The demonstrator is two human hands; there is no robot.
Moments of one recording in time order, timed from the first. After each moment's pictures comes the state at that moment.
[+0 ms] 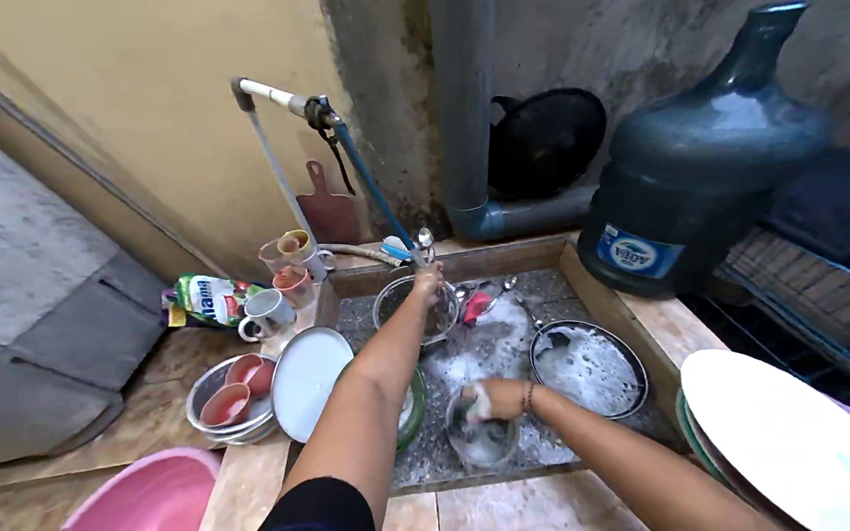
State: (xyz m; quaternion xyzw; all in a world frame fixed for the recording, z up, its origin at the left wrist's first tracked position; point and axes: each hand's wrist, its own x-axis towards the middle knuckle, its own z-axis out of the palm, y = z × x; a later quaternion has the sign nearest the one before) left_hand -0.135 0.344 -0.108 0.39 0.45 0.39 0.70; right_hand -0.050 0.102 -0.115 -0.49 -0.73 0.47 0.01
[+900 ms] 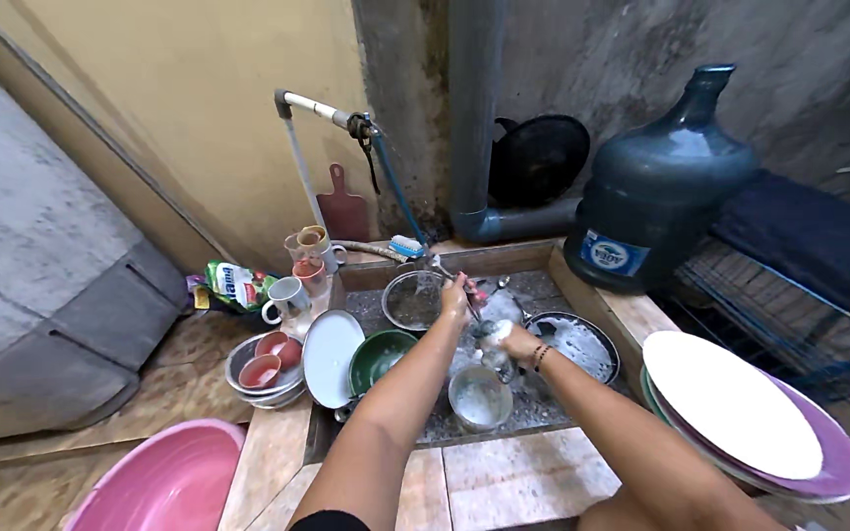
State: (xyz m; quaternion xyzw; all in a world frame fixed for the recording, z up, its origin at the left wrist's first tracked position) left_hand -0.138 0.200 -0.043 0.28 0.38 0.48 0.74; right_hand -0.043 0.078 -0.066 -0.65 -0.47 0.48 0.35
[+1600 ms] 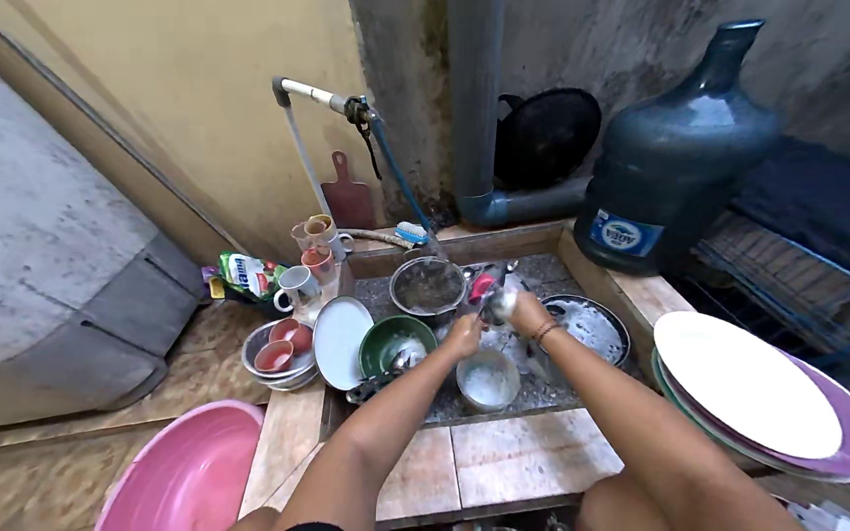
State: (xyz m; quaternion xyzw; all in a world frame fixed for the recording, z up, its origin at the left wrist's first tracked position) left_hand -0.199 0.148 -0.102 0.82 0.38 0.08 0.43; right_hand -0.035 0.089 -0.038 -0.75 -0.60 0.22 0.18
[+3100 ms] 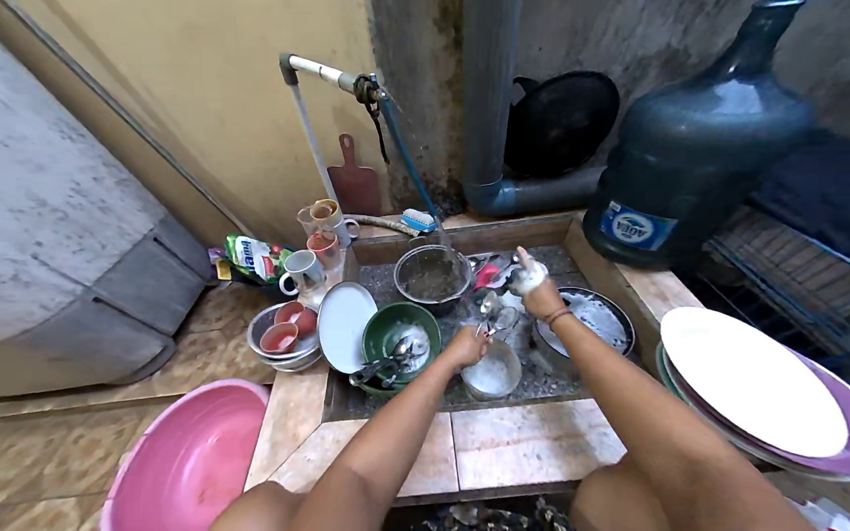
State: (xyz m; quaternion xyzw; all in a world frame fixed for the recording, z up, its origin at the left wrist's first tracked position) left_hand -0.213 0.117 -0.117 0.67 0.44 0.06 0.59; right_hand -0.007 0.106 -0.071 -0.72 -0.55 0.22 0.35
